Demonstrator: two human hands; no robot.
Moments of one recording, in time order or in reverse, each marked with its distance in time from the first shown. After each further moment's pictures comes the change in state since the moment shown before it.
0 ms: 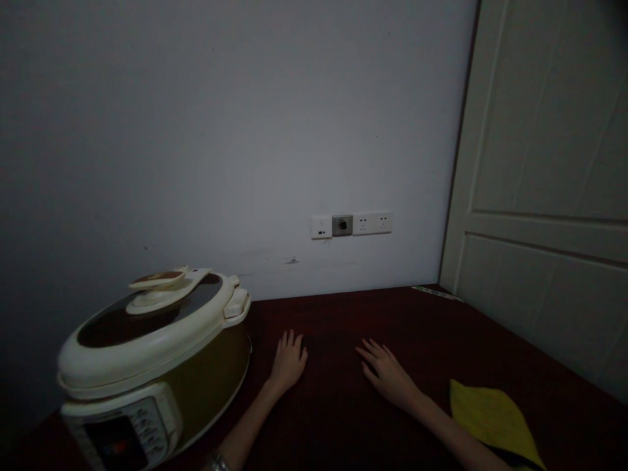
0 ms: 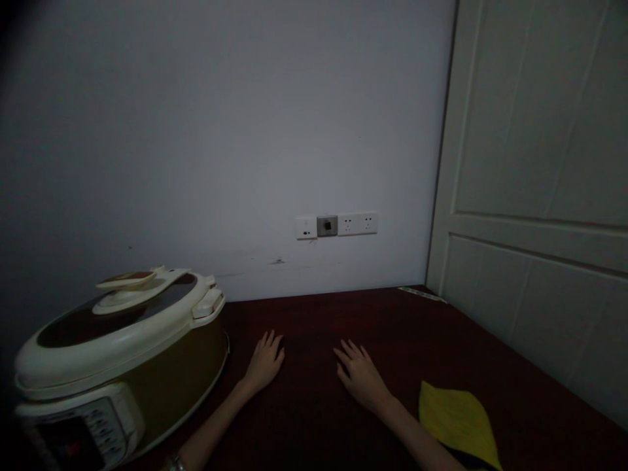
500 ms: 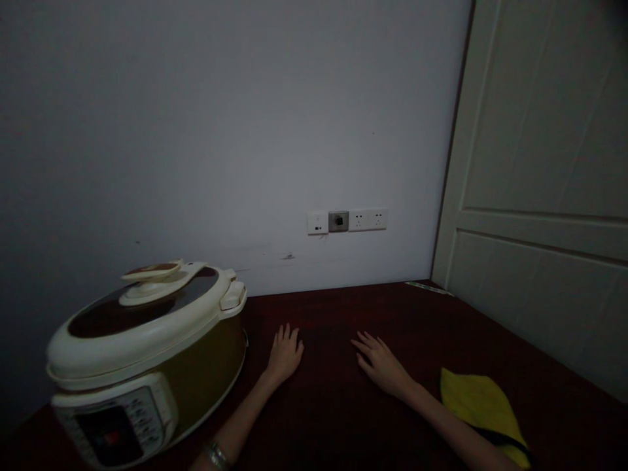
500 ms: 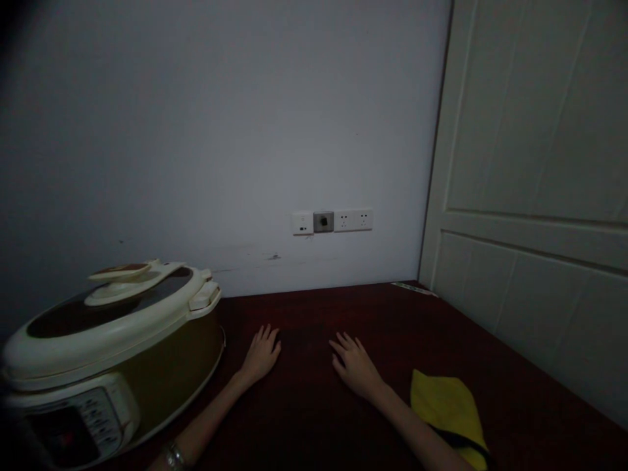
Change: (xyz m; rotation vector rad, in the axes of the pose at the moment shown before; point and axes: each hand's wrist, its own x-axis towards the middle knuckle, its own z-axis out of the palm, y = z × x) left_hand 0.002 -0.001 0.004 0.035 0.024 0.013; right_hand 0.000 0.001 0.001 0.071 0.035 -0.003
